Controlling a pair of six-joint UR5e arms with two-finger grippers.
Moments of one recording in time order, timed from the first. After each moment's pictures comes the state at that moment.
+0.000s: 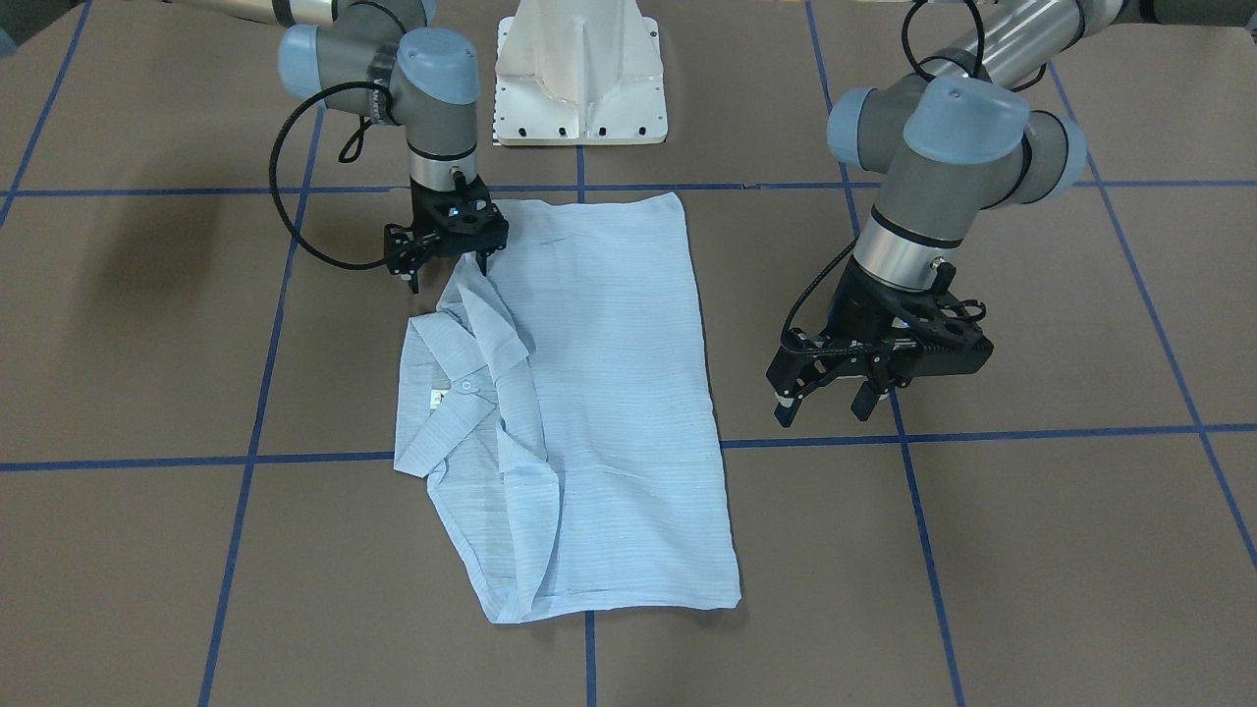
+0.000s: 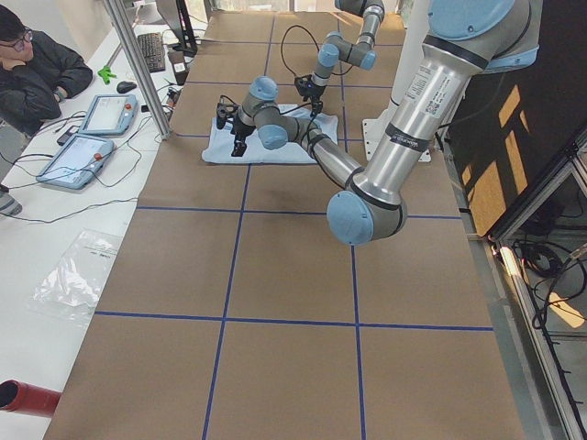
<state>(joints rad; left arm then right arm) -0.82 -2.09 -1.64 -2.05 -1.79 -1.30 0.35 -1.21 1.85 -1.58 1.52 0.86</state>
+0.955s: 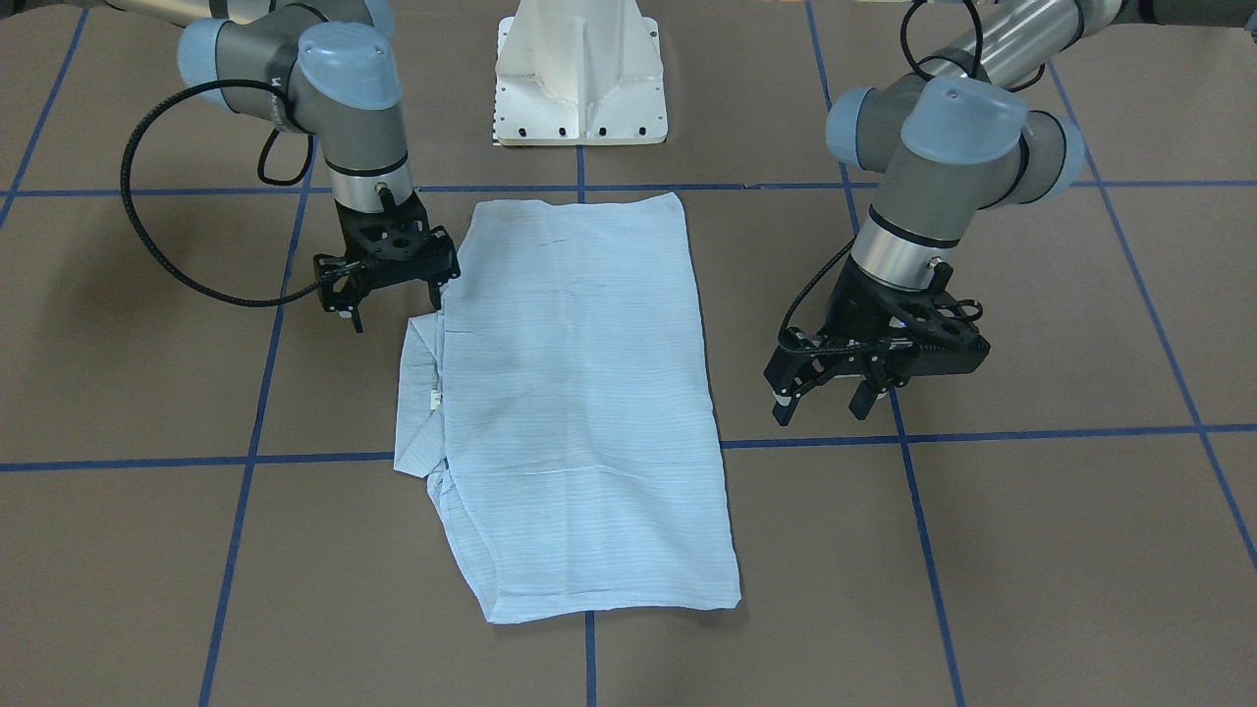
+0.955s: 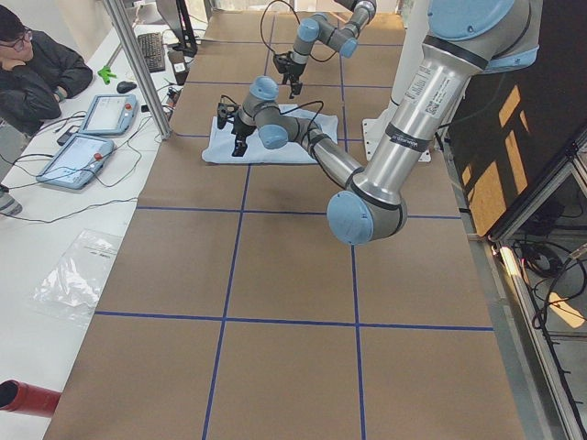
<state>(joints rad) -0.81 -2.09 -1.64 -2.05 -1.80 -1.30 0.54 -1.10 1.85 -1.57 1.63 0.74</state>
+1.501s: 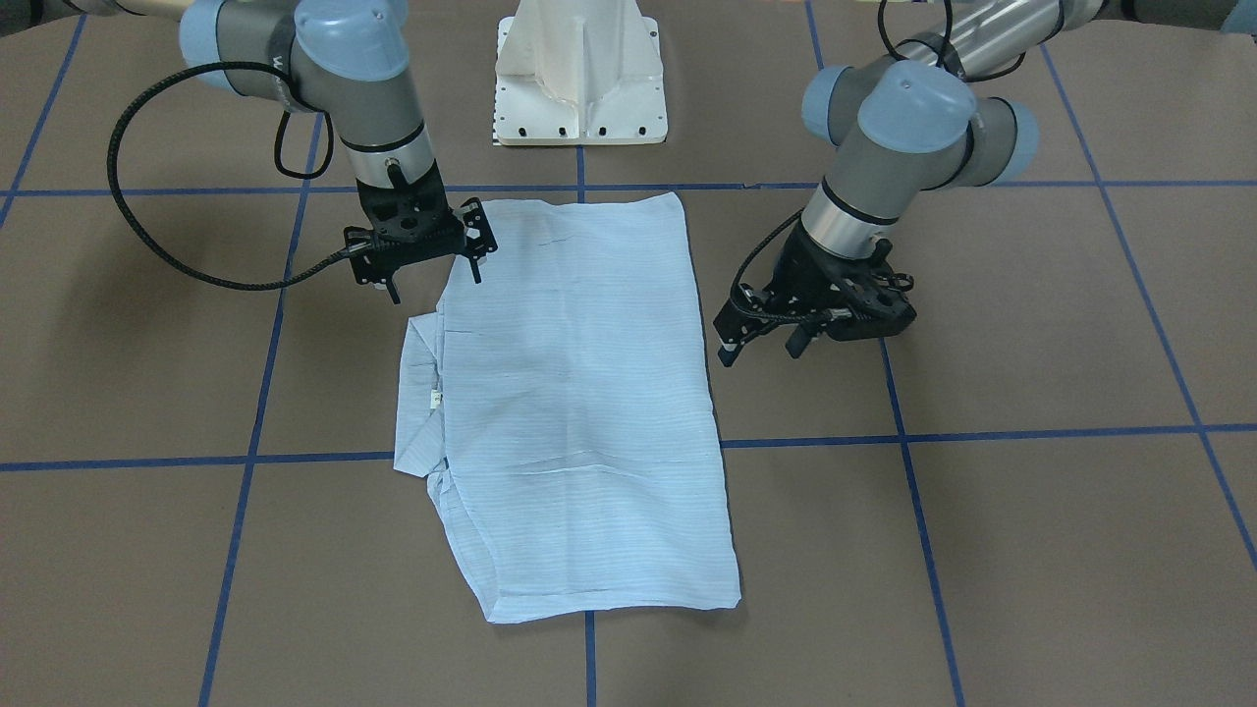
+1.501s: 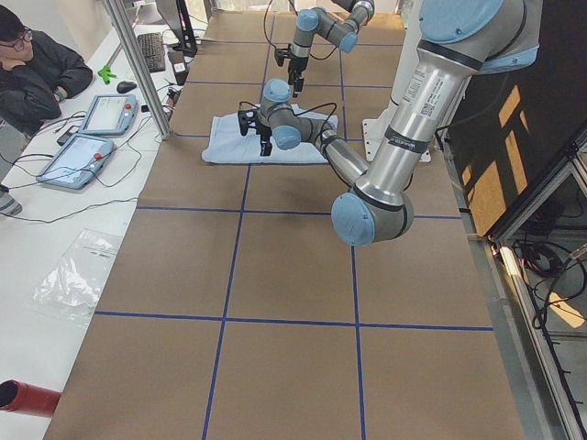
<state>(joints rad) -0.67 -2.04 -1.72 -2.03 -1.91 -1.55 0.55 -1.11 1.93 -1.57 1.78 0.98</state>
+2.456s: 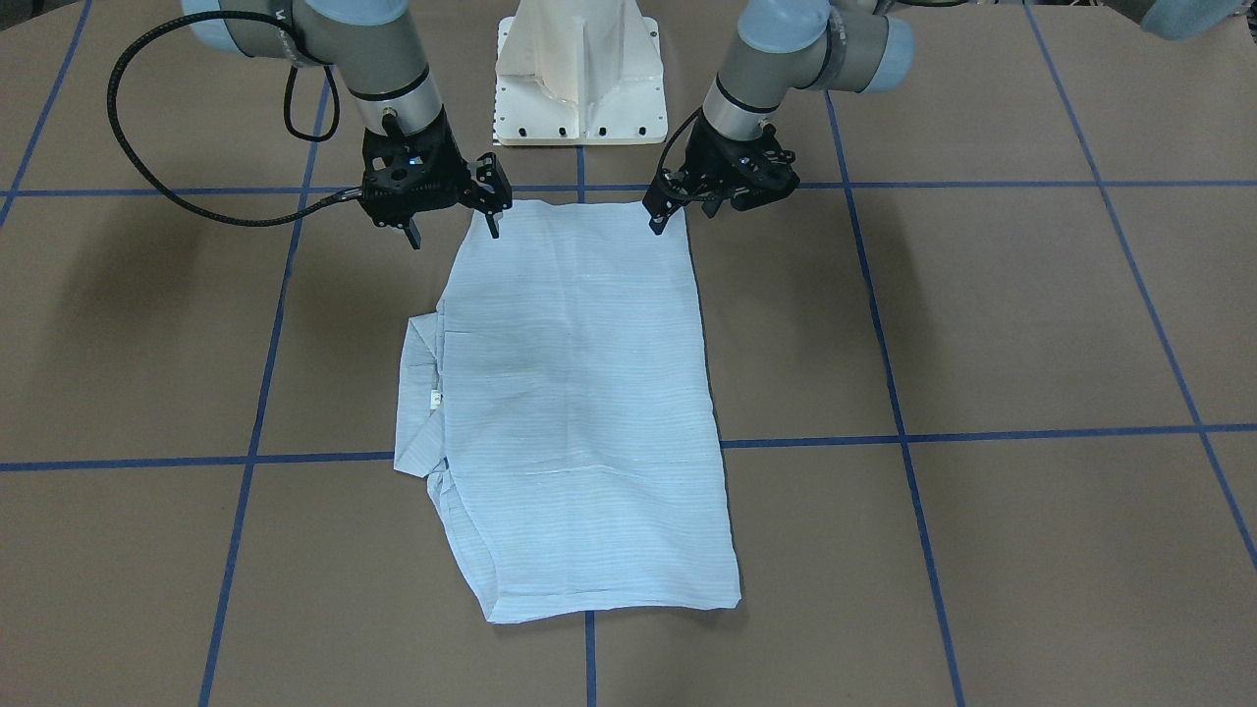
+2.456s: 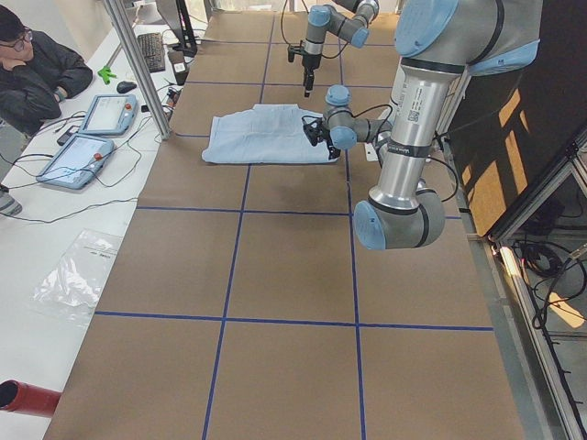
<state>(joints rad) -0.31 -1.94 -1.90 -1.88 -1.76 -1.89 0.48 -1.14 2.01 -1.57 1.79 1.19</state>
